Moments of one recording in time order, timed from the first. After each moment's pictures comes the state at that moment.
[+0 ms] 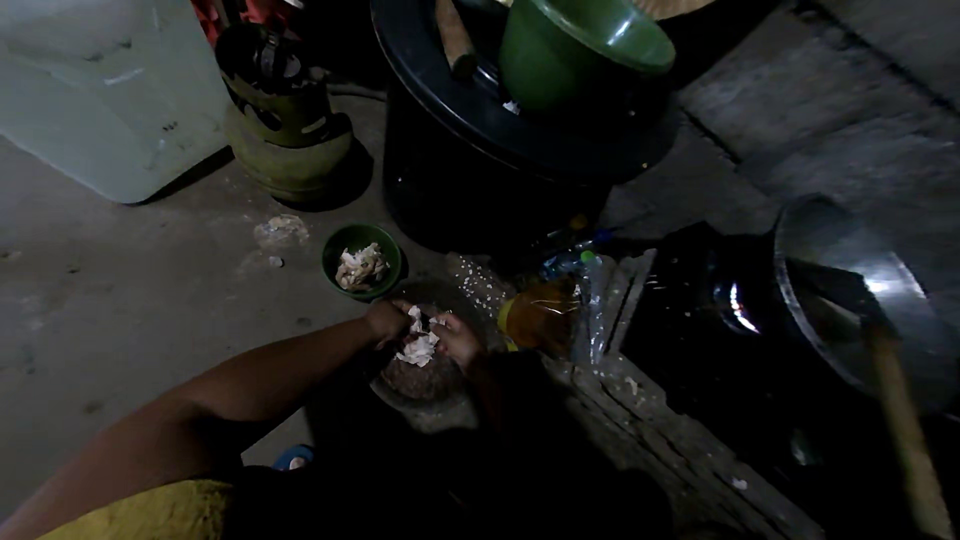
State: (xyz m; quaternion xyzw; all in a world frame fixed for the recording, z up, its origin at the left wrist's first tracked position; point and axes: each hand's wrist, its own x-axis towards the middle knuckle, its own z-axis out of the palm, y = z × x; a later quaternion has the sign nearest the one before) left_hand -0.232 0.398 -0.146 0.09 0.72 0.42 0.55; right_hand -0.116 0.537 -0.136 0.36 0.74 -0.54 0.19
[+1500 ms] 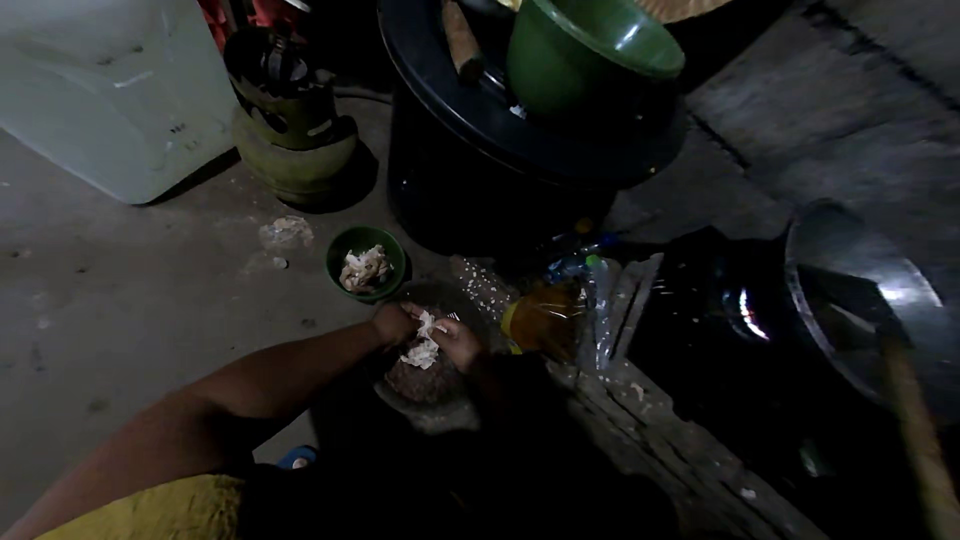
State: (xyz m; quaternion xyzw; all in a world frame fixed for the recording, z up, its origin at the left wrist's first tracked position) left_hand -0.234 0.399 -0.141 0.18 0.75 0.37 0.52; right_hand -0.118 0.537 -0.130 0.28 0.81 -0.46 0.21
